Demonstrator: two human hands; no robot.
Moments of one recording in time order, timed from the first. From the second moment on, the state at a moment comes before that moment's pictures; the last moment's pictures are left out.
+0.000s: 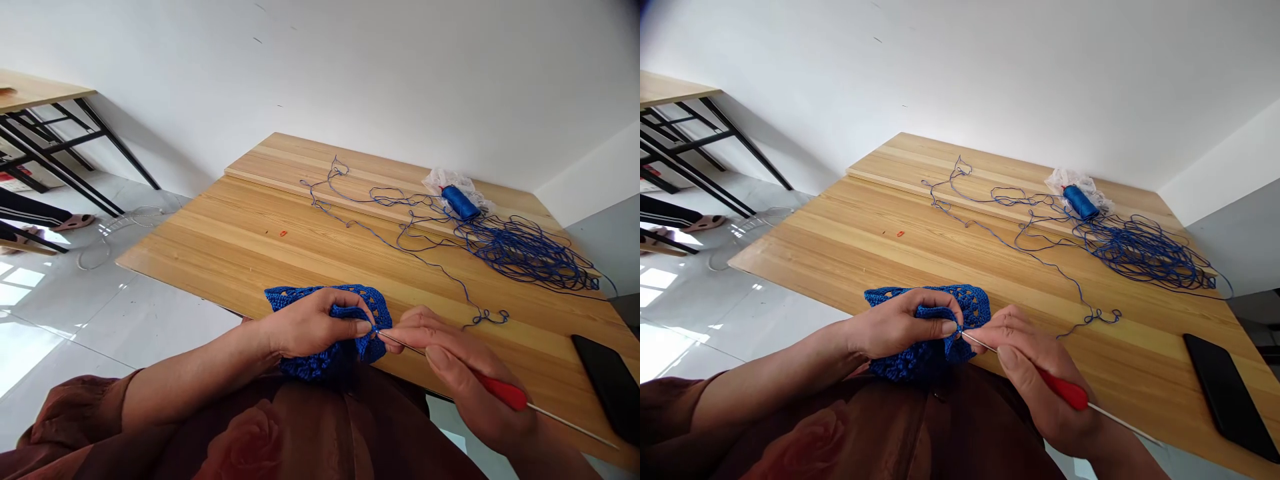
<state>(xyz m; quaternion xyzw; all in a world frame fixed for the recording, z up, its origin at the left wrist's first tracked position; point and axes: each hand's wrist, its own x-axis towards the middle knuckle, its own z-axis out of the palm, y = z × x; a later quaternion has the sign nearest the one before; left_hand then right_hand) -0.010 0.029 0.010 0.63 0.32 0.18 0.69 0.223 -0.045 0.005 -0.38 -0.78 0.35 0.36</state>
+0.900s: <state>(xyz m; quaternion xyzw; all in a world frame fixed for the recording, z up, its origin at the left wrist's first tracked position) -0.003 0.015 -0.004 0.41 0.41 0.26 0.77 0.230 -0.030 0.002 -0.43 -0.81 0.20 0.35</state>
